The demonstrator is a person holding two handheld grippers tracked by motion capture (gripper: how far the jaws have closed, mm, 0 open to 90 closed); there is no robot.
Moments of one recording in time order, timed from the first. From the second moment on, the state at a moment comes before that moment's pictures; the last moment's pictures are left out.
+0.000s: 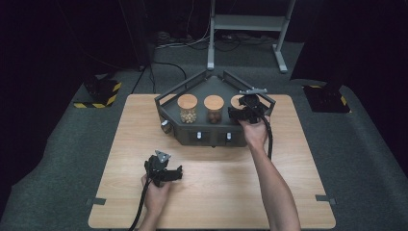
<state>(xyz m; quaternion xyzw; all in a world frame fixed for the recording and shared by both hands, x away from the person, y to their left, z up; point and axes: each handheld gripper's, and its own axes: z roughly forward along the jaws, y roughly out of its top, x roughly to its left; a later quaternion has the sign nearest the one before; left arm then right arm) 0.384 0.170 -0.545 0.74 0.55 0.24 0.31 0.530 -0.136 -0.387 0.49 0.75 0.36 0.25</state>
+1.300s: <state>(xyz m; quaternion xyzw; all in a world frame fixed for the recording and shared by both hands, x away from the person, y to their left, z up) 0.384 0.170 -0.545 0.74 0.55 0.23 0.31 0.527 -0.146 -0.390 0.49 0.74 0.40 0.22</state>
